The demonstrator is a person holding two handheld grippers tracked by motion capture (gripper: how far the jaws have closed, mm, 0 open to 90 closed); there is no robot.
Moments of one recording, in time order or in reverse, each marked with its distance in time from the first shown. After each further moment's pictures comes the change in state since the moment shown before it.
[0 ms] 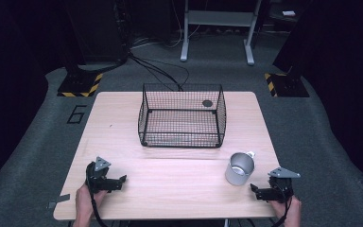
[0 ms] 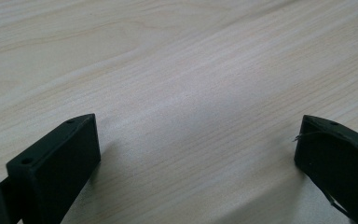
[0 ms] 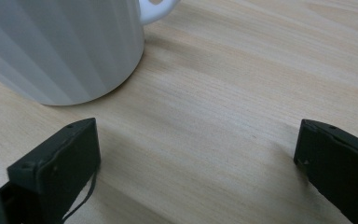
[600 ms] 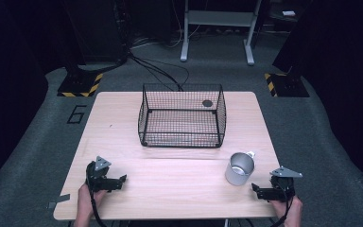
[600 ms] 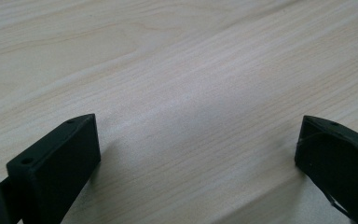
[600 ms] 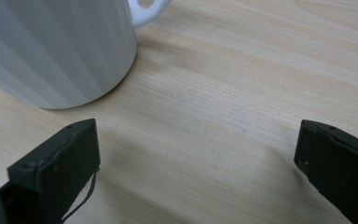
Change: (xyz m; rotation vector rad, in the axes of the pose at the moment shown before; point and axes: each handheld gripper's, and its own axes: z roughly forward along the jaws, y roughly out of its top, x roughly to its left) left arm 0.001 0.001 0.000 0.012 -0.003 0.008; right arm -0.002 0.001 -0.005 0.001 -0.015 0.036
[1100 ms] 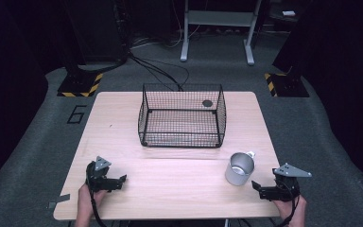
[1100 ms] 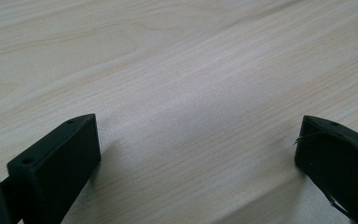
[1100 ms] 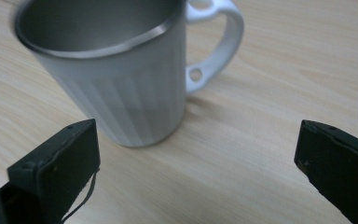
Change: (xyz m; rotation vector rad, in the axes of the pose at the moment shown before) left arm 0.000 0.000 0.000 -0.002 0.001 0.000; right arm 0.017 0.028 -0.041 -0.099 0.080 -0.037
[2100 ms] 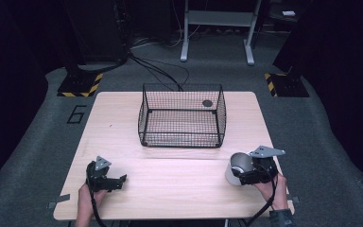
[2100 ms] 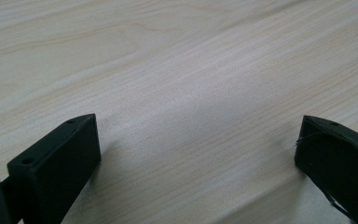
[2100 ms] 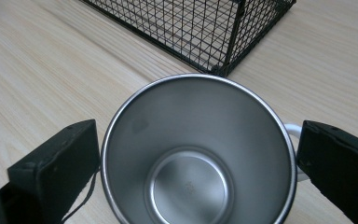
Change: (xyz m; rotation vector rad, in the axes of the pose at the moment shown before) left arm 0.000 0.000 0.001 -0.009 0.003 -0.003; right arm 0.033 0.067 0.035 0.027 0.116 -0.160
